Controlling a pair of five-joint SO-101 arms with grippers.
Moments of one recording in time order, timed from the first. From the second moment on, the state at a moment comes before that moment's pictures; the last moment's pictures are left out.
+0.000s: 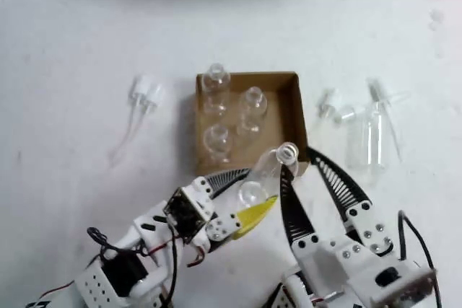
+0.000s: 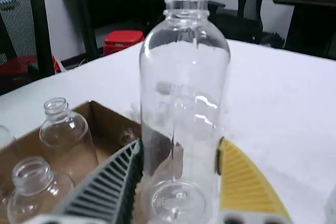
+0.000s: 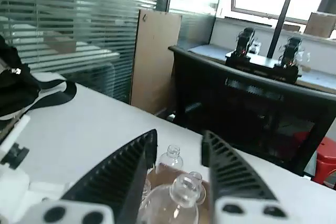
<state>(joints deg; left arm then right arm) 45.5 -104.0 96.9 26.9 0.9 -30.0 -103.4 40.1 70.8 10.9</state>
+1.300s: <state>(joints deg) 44.4 -104.0 96.9 23.2 0.9 -11.8 -79.4 33.1 70.4 4.4</state>
